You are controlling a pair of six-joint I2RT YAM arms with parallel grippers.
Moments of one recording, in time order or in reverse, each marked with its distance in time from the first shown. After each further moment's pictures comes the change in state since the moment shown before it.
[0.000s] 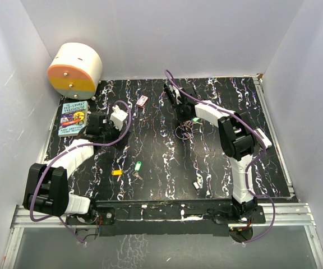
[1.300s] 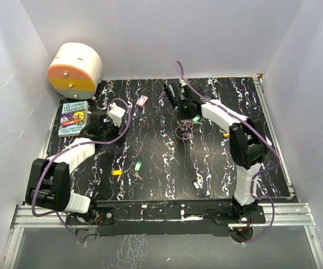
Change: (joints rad) left arm 0.000 0.048 0.000 0.092 -0.115 -0.072; right arm -0.053 -0.203 -0.124 -0.061 -0.017 0.224
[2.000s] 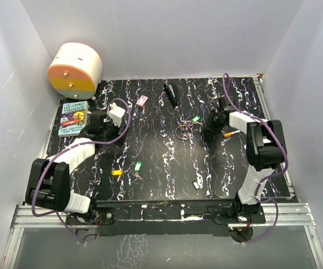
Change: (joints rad) left arm 0.000 0.000 0.000 0.000 0.001 0.000; right arm -0.258 -0.089 -0.340 0.138 -0.191 0.246
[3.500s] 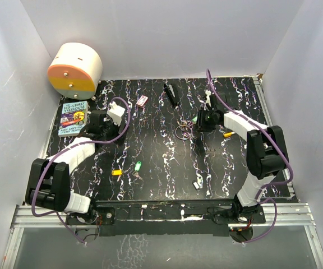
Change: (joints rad) left arm 0.000 0.000 0.013 -0.004 0.000 -0.007; right arm 0.105 -0.115 0.031 -0.064 -0.012 -0.239
